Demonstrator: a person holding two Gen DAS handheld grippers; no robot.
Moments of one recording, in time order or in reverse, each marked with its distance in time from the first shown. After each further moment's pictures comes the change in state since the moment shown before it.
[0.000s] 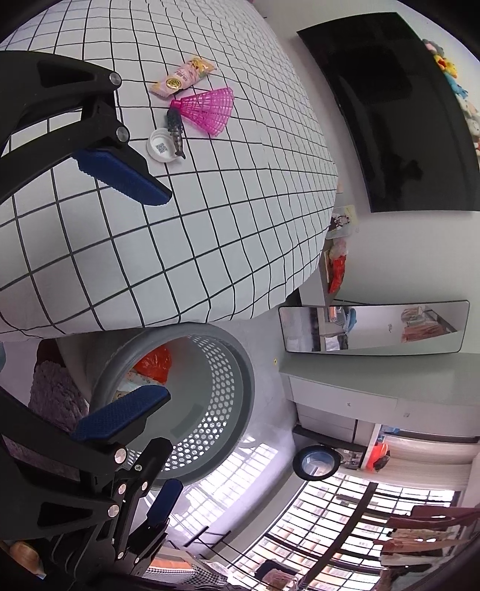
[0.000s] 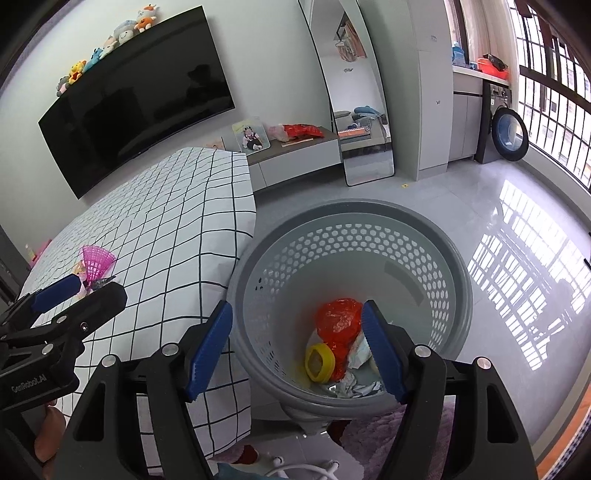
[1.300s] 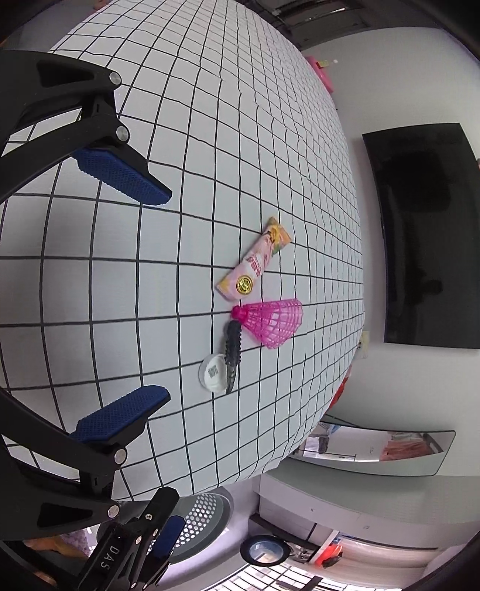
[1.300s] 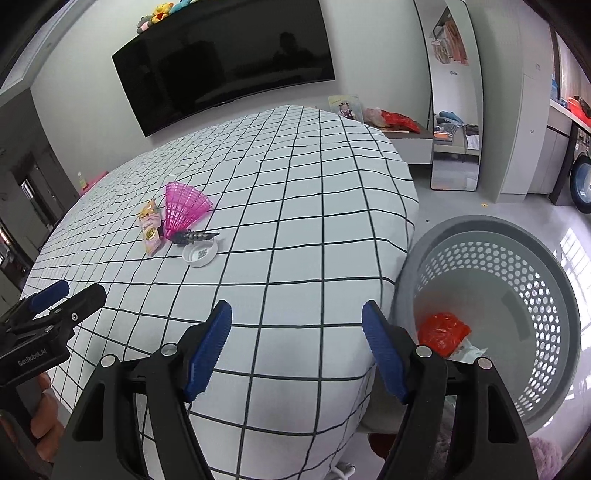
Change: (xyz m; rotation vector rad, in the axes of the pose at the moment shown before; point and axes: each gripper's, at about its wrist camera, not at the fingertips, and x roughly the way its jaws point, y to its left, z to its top) left arm -0.041 0.169 -0.063 -0.286 0.027 0.308; right arm 0.058 0.145 -0.007 -0.263 0.106 0.217
